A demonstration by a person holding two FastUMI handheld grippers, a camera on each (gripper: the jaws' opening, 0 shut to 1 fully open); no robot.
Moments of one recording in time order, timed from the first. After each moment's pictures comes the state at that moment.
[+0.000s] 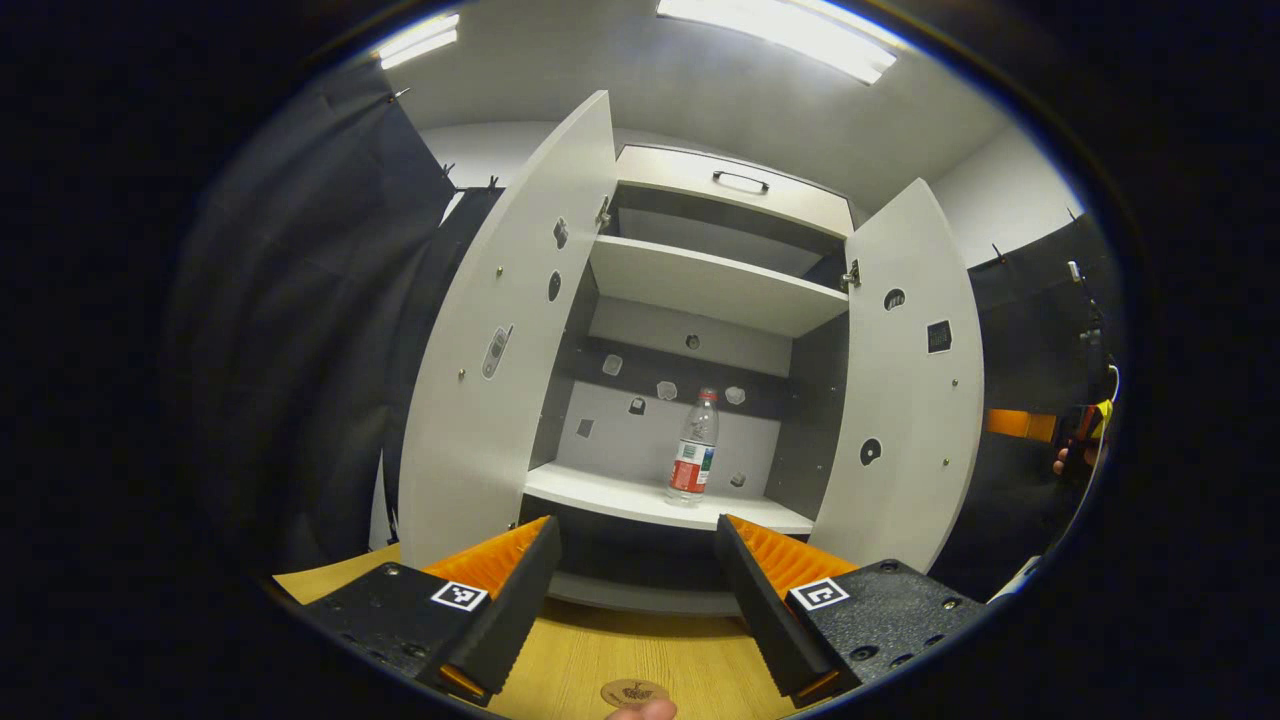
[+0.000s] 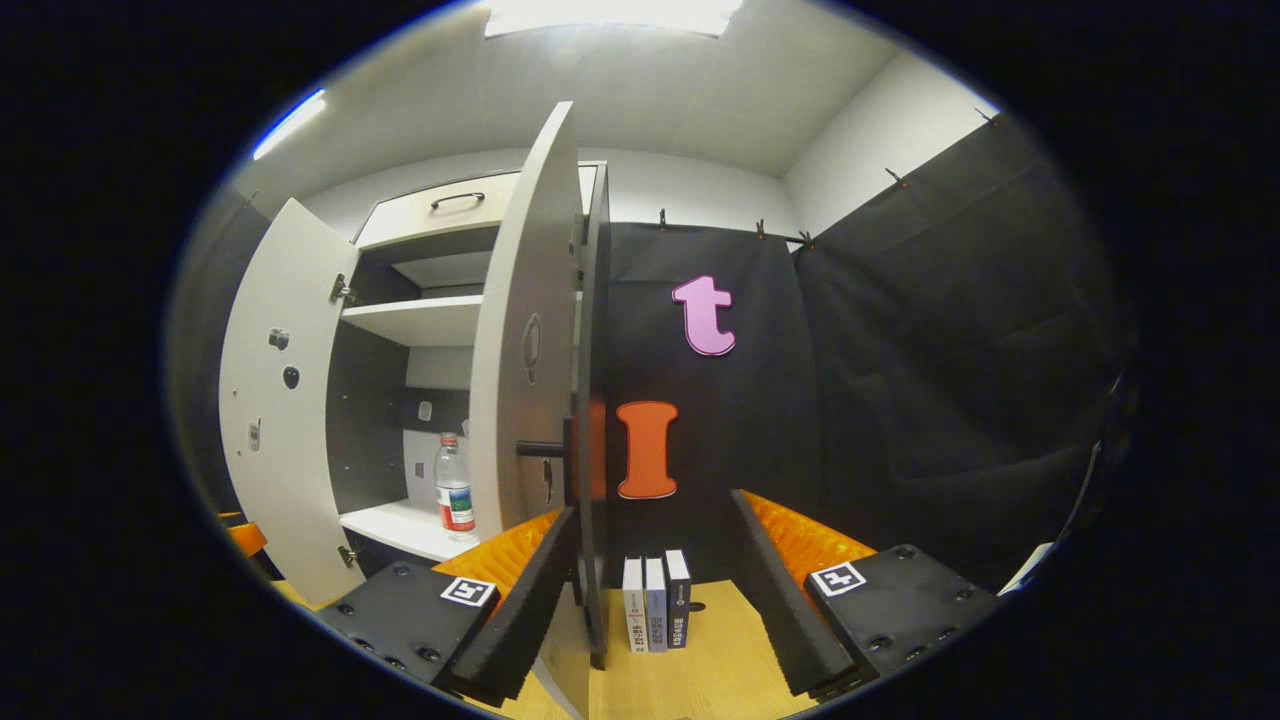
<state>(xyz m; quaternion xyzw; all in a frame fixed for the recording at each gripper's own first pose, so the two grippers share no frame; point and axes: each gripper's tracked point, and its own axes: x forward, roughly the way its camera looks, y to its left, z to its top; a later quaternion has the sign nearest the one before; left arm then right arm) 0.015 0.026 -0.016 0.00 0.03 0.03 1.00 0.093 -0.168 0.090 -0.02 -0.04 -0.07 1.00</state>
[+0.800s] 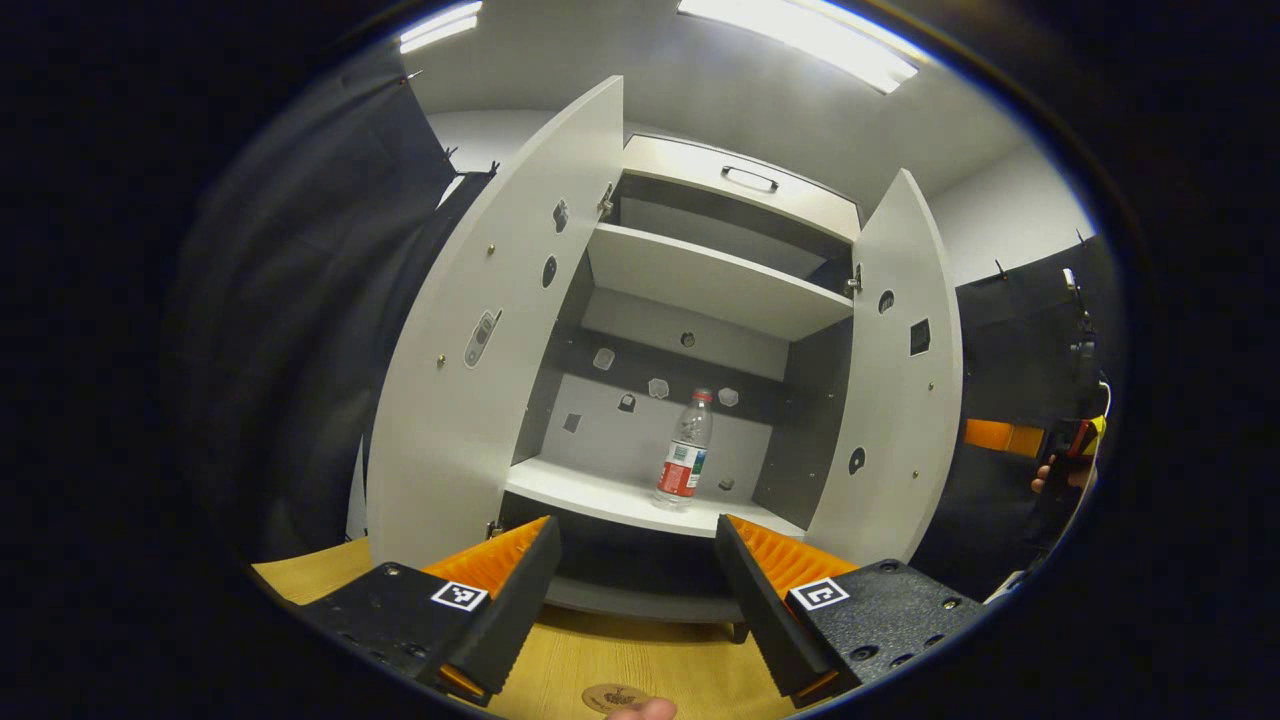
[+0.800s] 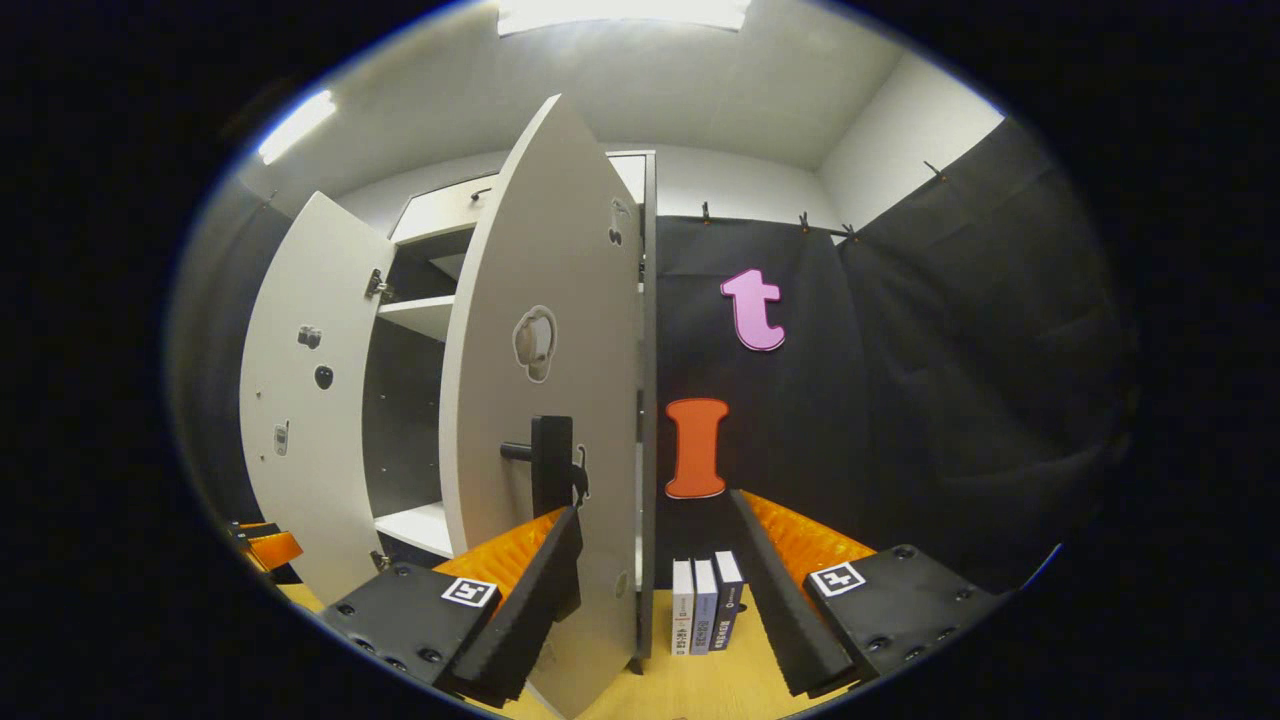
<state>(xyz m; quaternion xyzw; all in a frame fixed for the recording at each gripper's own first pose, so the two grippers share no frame) 0.037 0.029 -0.019 -0.03 0.03 0.02 1.00 0.115 -0.088 0.084 -0.02 -0.03 0.00 1.00</state>
